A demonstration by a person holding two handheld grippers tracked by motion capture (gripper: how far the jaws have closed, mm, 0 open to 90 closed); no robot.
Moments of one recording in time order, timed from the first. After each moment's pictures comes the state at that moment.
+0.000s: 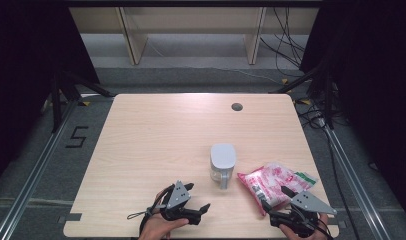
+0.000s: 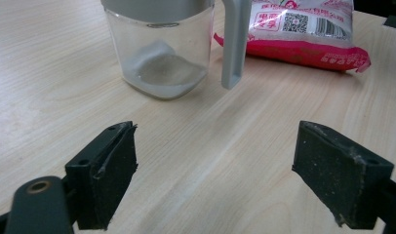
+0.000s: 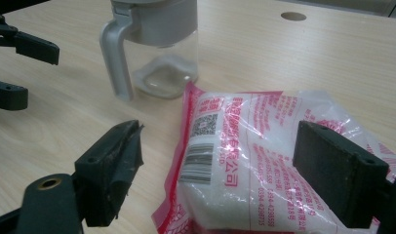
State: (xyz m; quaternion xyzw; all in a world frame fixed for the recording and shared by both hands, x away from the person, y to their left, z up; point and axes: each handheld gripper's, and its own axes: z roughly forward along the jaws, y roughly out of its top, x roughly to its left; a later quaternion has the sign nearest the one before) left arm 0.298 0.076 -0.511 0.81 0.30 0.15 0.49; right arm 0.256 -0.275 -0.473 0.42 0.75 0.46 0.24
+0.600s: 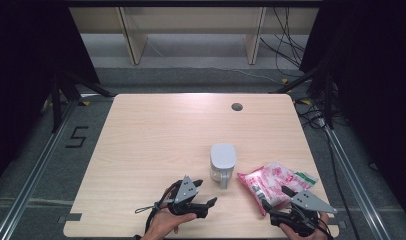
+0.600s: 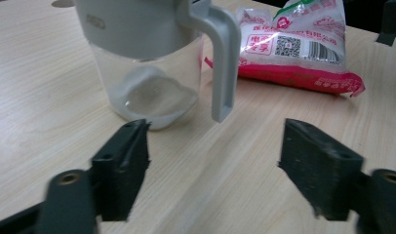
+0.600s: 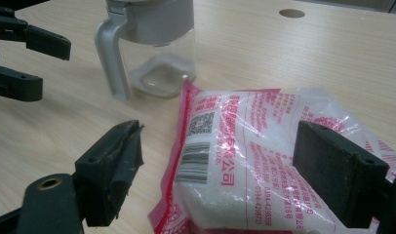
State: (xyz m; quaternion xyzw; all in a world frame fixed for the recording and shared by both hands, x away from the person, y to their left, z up) left arm 0.308 0.055 -0.503 0.80 0.29 0.14 0.51; right arm 0.257 -0.276 -0.473 0.43 0.75 0.46 0.23
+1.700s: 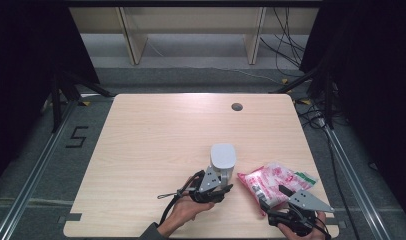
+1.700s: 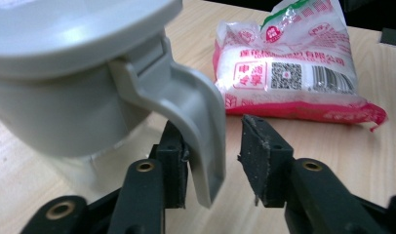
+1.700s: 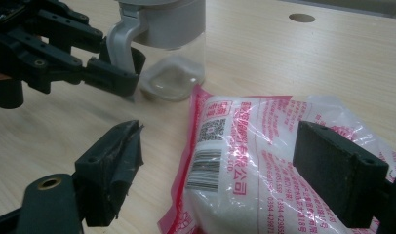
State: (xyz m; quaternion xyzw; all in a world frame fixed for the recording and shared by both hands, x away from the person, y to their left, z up) left arm 0.344 0.003 -0.499 0.81 0.24 0.14 0.51; right arm 0.260 -0.271 -0.472 0.41 0.75 0.45 0.23
